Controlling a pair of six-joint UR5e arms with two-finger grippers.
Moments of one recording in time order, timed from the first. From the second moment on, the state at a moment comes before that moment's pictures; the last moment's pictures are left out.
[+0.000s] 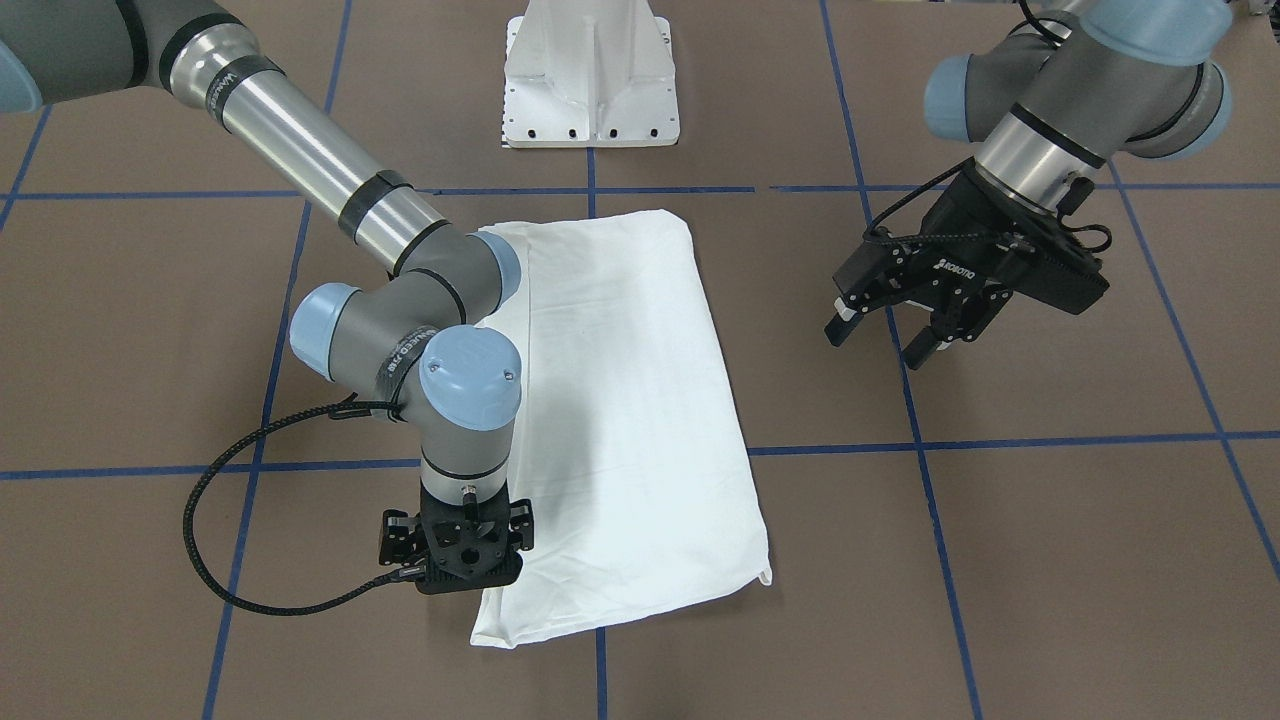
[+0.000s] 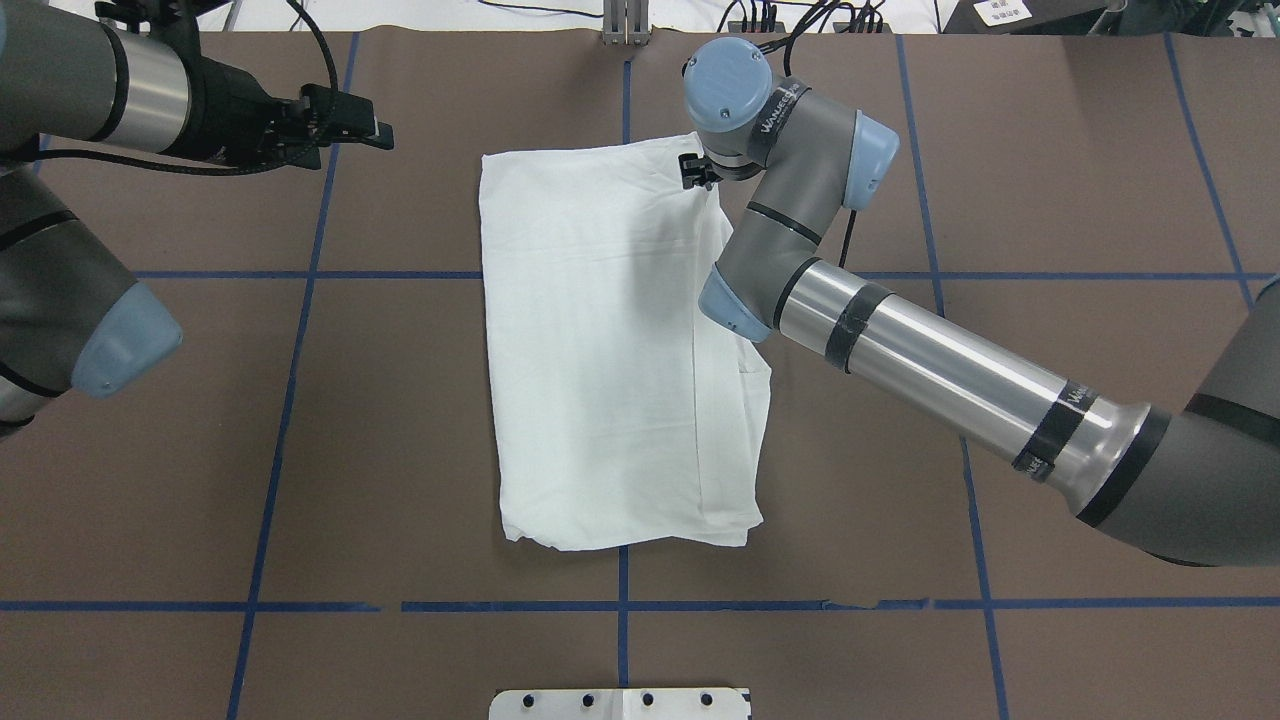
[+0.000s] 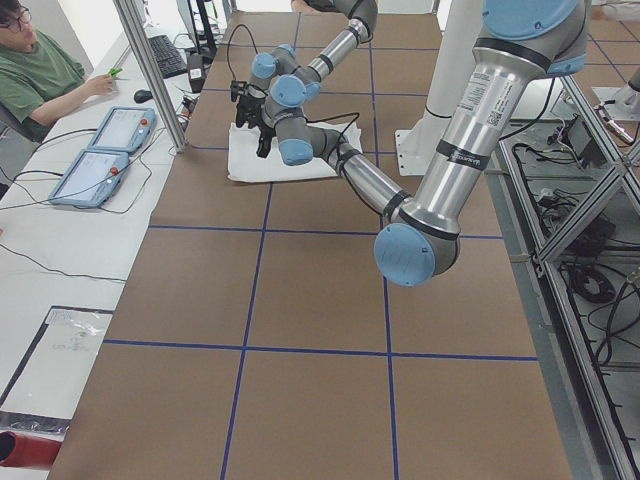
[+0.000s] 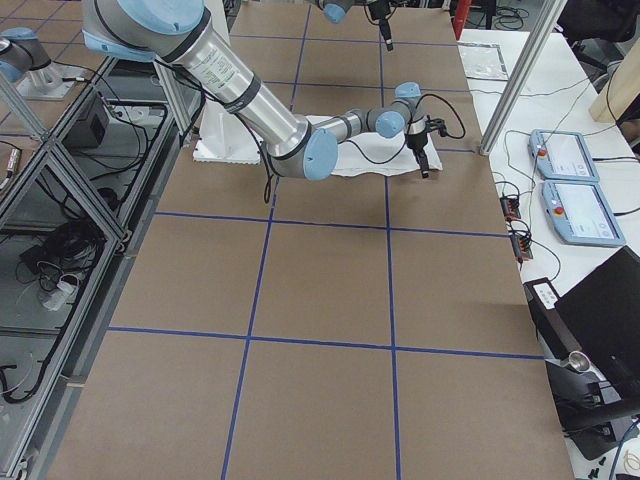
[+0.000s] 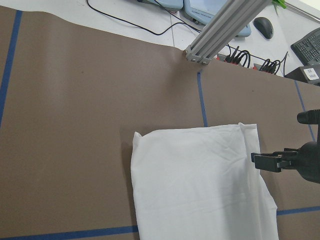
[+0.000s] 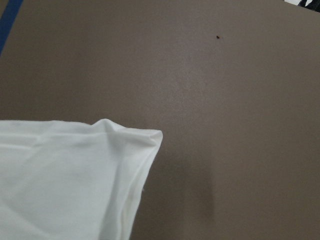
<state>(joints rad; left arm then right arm) -0.94 -1.98 -1.78 -2.22 -2.06 -1.21 0.74 -0.58 0.89 -1.25 1.65 0.85</state>
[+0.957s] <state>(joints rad) -0.94 -1.98 -1.77 -2.22 -2.07 -1.21 0.77 -0.65 1.03 -1.27 1.68 0.79</state>
